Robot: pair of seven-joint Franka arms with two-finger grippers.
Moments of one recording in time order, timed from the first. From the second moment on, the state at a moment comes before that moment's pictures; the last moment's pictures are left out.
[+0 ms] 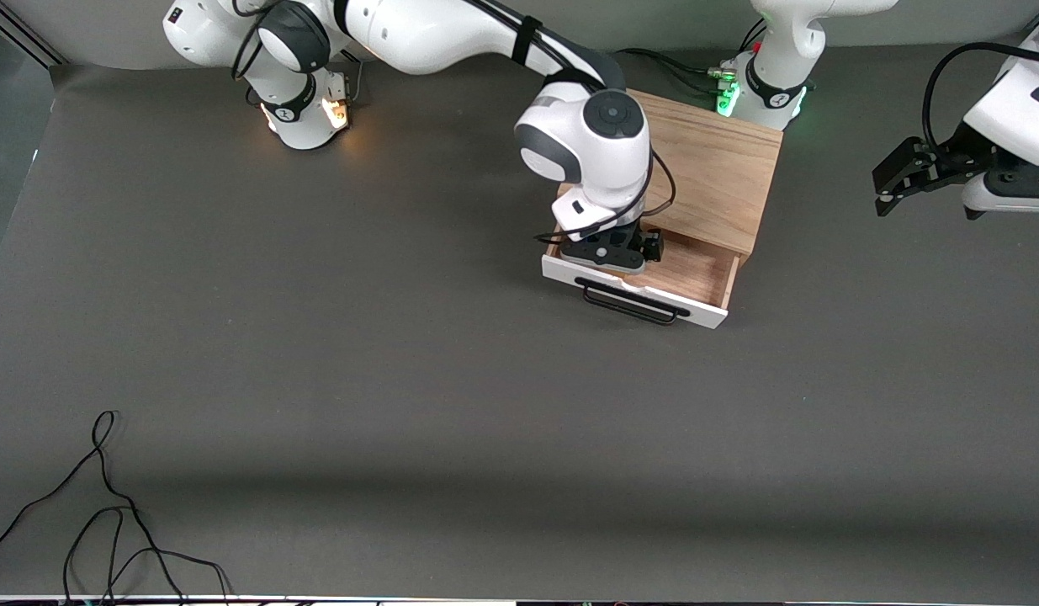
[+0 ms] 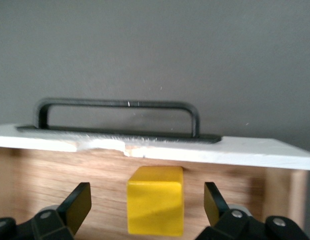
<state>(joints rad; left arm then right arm) -0.02 -0.06 -0.12 -1.55 0.00 1.55 -0.05 0.97 0.88 -0.02 -0.94 -0.01 1.97 1.30</state>
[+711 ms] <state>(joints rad) -0.01 -0.06 -0.10 -1.57 -0.01 1.57 -0.05 0.46 0.41 -0.04 -1.22 0.10 1.78 0.70</state>
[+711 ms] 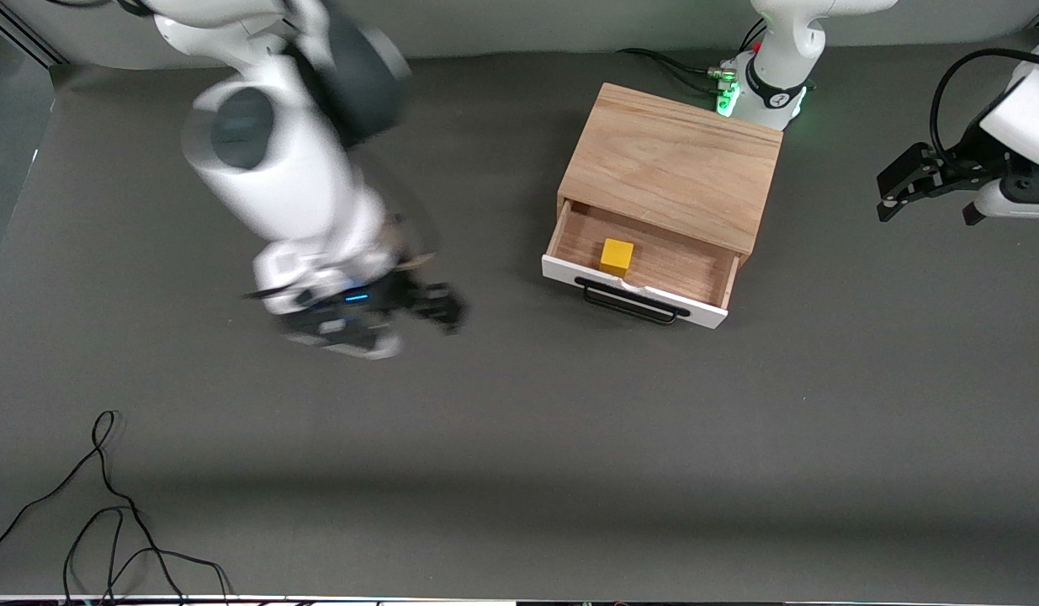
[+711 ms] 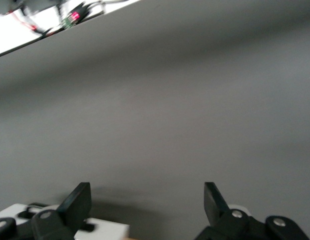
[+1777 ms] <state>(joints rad) 0.01 -0.06 -0.10 -1.58 -0.02 1.58 -0.05 -0.01 -0.01 0.07 -1.66 0.04 1.72 0.20</state>
